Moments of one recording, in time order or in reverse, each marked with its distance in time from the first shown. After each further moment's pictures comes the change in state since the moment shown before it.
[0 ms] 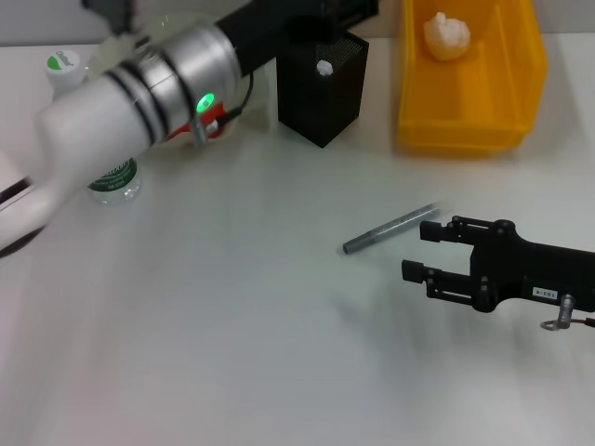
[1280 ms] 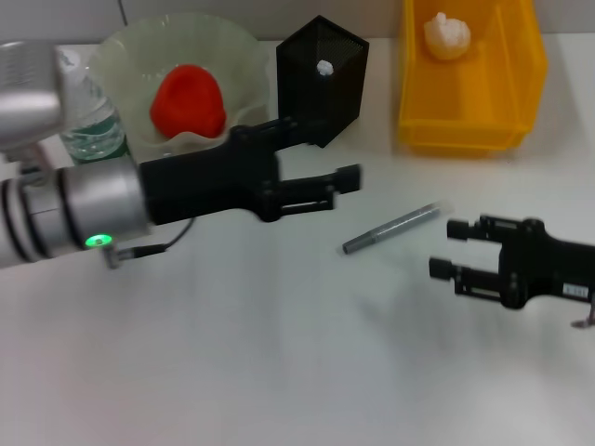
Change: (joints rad) left arm 0.183 0.021 -0.471 -0.023 0.848 0.679 -0.285; right arm -0.019 -0.012 0.086 -0.061 -0.090 -0.049 0.072
